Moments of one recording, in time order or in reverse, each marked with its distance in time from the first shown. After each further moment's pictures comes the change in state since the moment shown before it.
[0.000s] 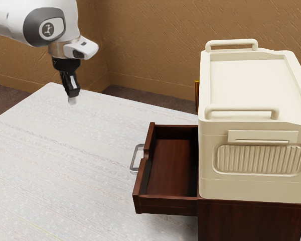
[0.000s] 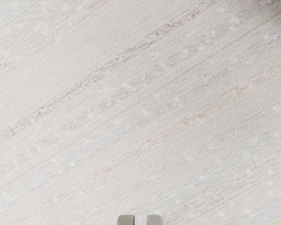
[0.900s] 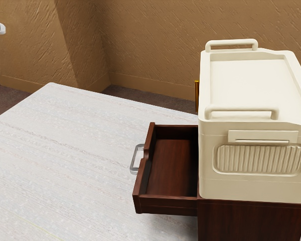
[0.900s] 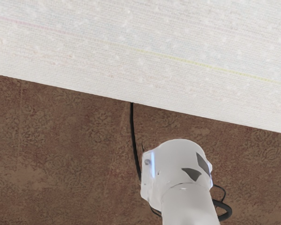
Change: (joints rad) arm -0.139 0.004 0.564 0.322 -0.023 -0.725 -0.322
